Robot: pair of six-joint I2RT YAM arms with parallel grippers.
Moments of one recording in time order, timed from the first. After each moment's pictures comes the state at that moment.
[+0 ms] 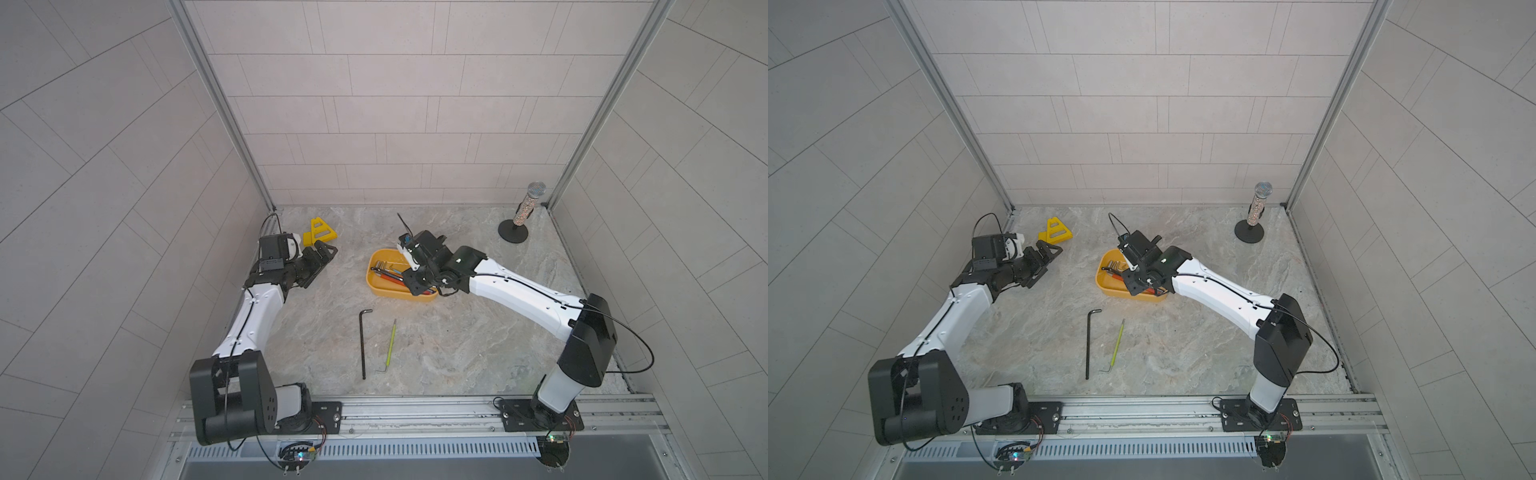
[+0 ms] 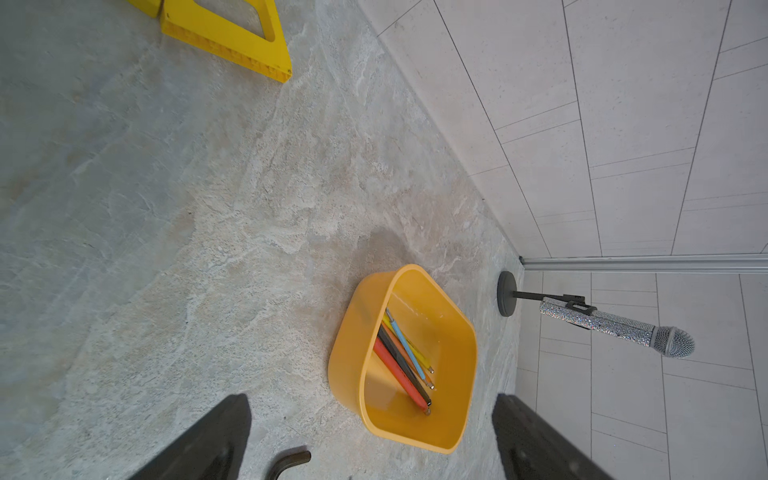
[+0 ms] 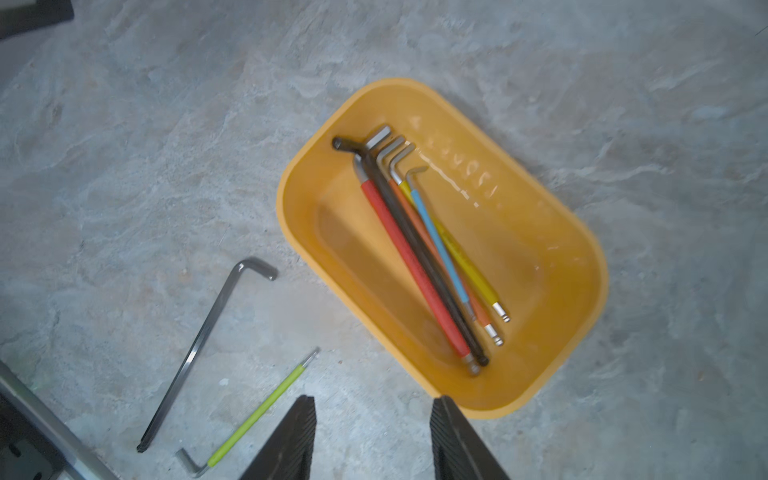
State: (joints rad) left arm 0.15 1.29 0.90 -0.35 0.56 -0.68; right arm 0.86 1.68 1.48 -0.77 0.12 0.29
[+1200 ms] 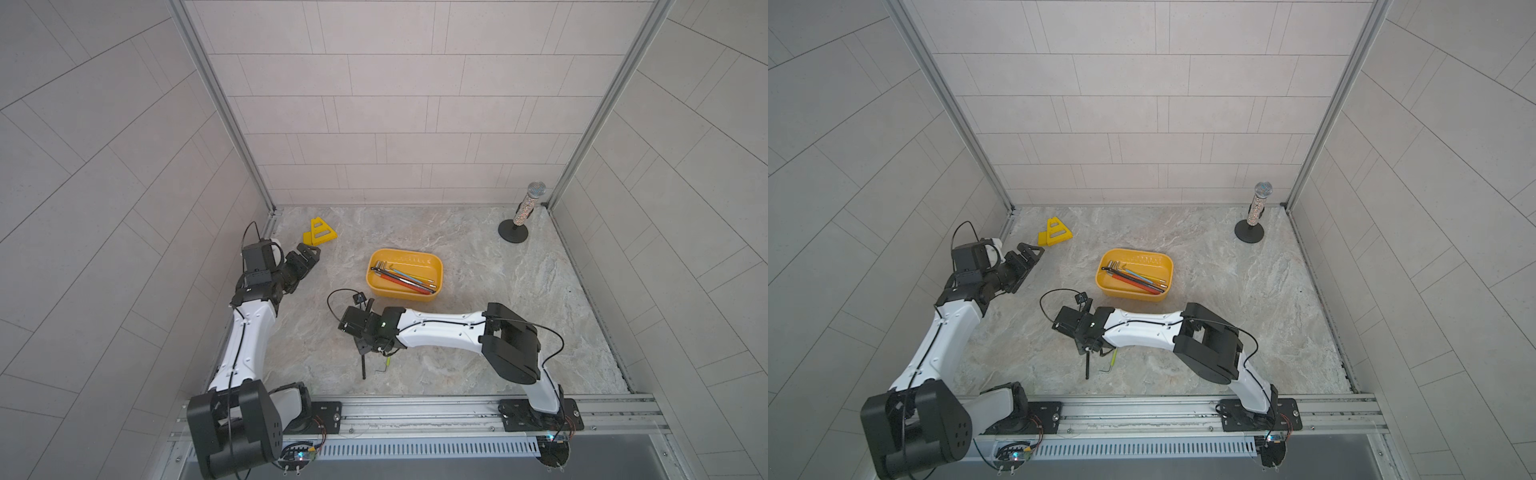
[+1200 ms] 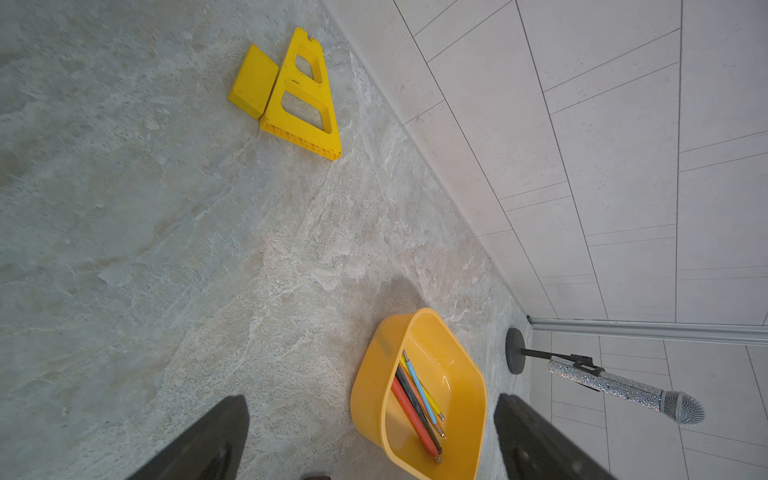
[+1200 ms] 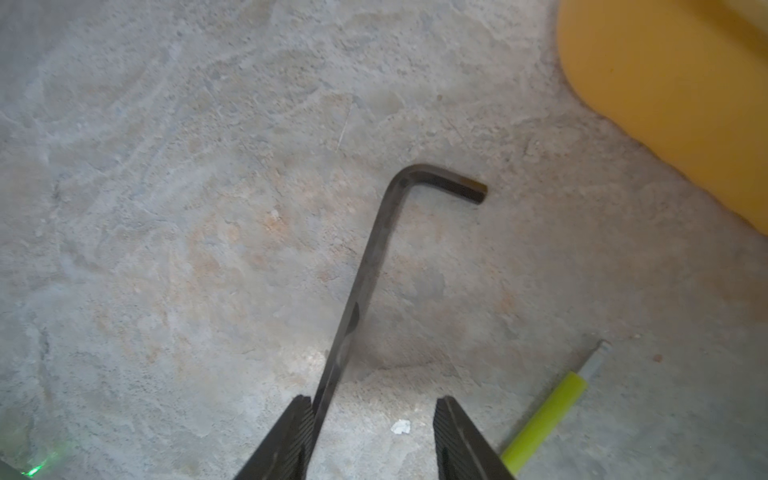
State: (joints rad) left arm 0.26 1.15 0.83 -0.33 0.48 -0.71; right arm 1.20 2.09 1.60 -0.65 0.25 0.75
